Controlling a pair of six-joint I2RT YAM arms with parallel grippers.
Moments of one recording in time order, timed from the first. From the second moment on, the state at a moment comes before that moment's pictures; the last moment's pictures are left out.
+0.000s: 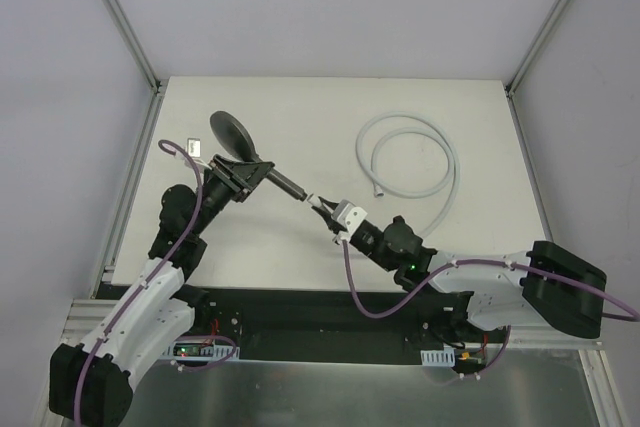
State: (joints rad) left arm -0.30 0.73 0.38 0.47 0.32 -1.16; right arm 1.16 1.26 0.42 0.97 0.20 -0.34
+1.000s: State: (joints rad) left arm -0.32 0.70 0.58 -0.05 0.14 -1.21; right arm 1.25 1.35 0.59 0.78 0.36 -0.75
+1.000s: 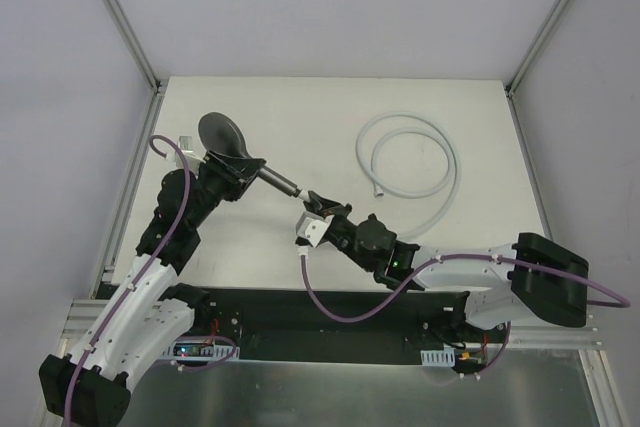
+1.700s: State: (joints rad) left arm -0.32 0.70 0.58 -0.06 0.14 -1.21; right arm 1.25 1.38 0.61 0.76 0.36 -0.74
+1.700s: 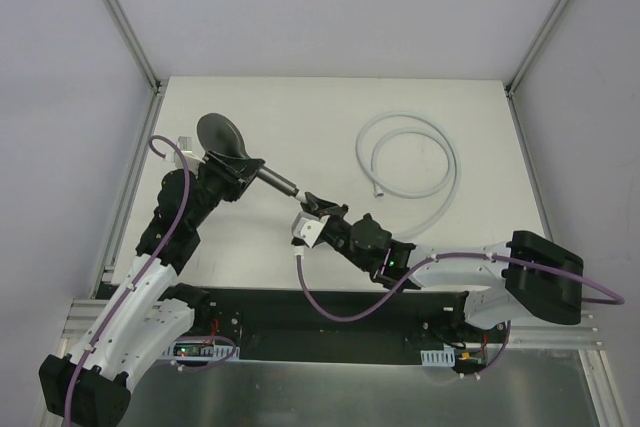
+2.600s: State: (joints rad) left arm -0.32 0.78 0.59 -0.03 0.20 -1.13; right arm 1.21 1.41 0.62 0.71 0.35 -0.61
